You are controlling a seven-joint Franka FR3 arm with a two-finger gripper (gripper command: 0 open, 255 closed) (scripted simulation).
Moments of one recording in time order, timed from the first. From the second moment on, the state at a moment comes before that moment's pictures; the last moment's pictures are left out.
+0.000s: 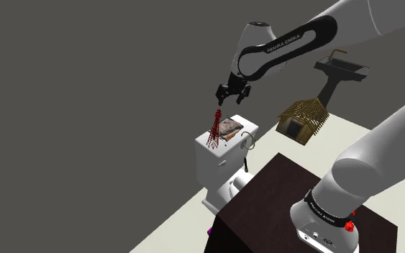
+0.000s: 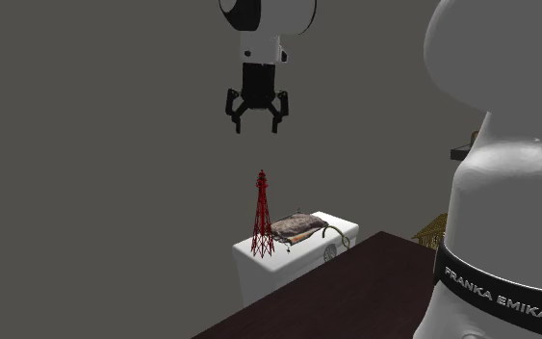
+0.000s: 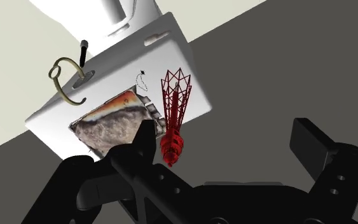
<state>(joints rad) -0.19 -0.18 0.08 -2.44 -0.05 2.43 0.36</state>
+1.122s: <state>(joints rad) -0.27 0.39 -0.01 -2.09 -0.08 2.76 0.62</state>
